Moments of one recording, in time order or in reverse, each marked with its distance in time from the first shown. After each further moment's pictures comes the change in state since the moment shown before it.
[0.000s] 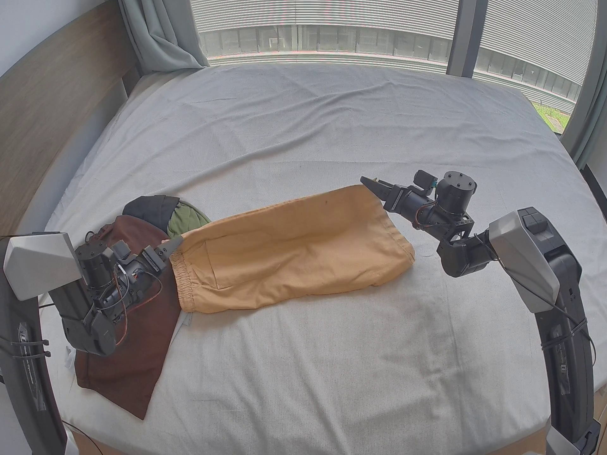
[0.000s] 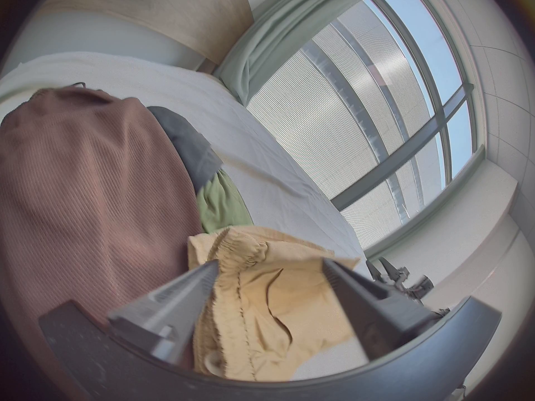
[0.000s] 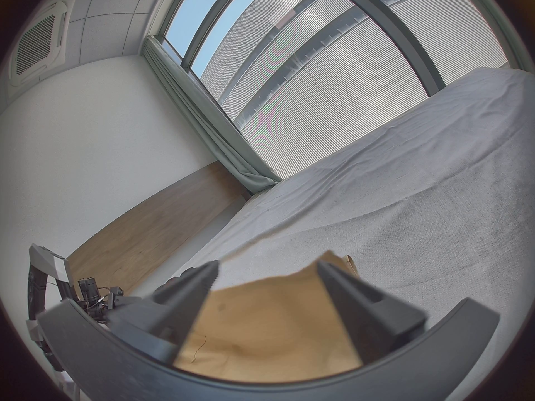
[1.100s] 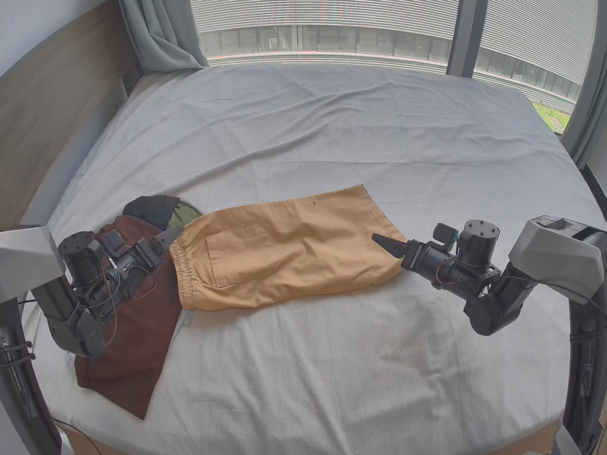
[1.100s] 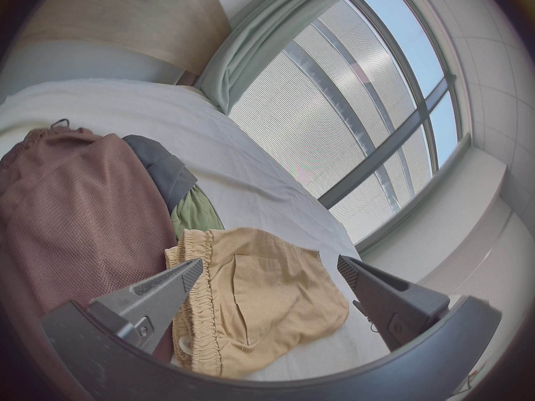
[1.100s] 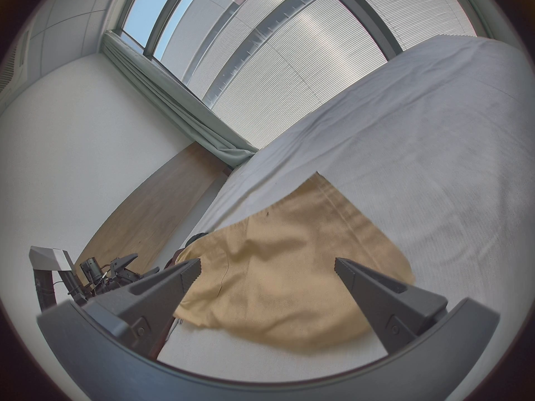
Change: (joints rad) left arm -0.023 -0.145 0.097 0.000 -0.030 0.063; right arm 0.040 -0.254 0.801 -0.311 -0.088 0.069
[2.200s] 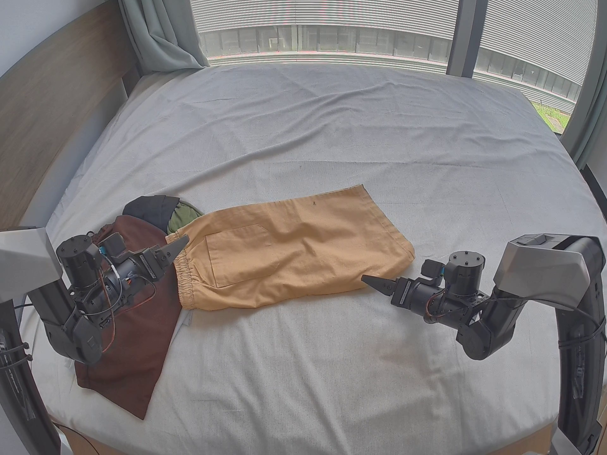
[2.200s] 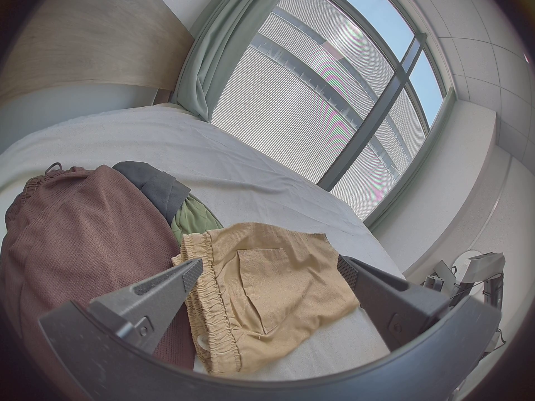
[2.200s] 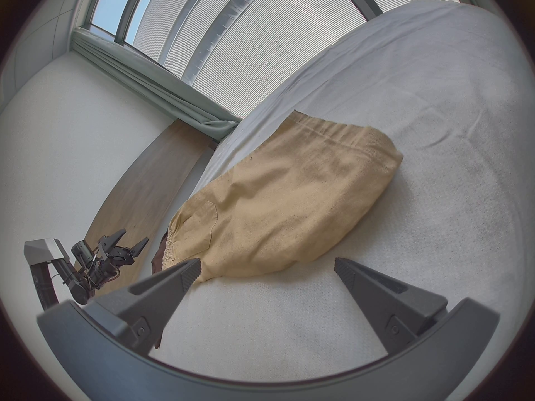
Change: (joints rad) left arm -0.011 -0.032 0.057 0.000 0.000 0.221; right arm 0.048 0.065 0.120 -0.009 -0.009 0.045
